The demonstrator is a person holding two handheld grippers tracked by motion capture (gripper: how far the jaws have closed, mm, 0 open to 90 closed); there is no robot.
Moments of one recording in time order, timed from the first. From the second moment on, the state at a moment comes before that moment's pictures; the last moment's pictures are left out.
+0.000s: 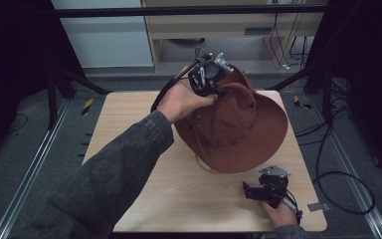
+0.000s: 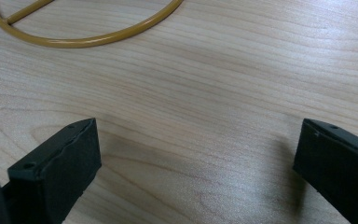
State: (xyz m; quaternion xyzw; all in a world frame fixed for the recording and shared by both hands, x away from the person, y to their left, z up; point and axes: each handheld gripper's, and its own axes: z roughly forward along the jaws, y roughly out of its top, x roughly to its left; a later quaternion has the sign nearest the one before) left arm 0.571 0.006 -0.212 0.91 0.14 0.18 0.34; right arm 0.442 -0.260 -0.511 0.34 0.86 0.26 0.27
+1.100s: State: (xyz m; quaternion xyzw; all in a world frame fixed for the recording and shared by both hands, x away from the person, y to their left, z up) left arm 0.553 -0.003 -0.219 0.90 0.14 0.22 0.35; right arm 0.442 -0.260 -0.511 0.34 0.87 0.25 0.27
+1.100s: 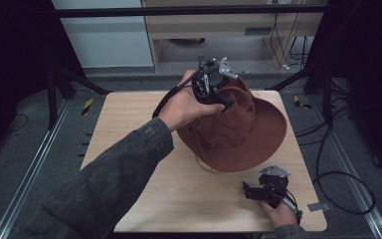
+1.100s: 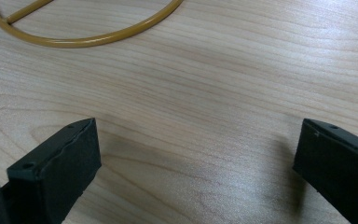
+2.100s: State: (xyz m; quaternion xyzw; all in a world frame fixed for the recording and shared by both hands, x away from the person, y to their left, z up) left arm 0.541 -0.003 -0.225 0.90 0.12 0.21 0.37; right arm 0.442 -0.260 -0.511 0.34 0.87 0.25 0.27
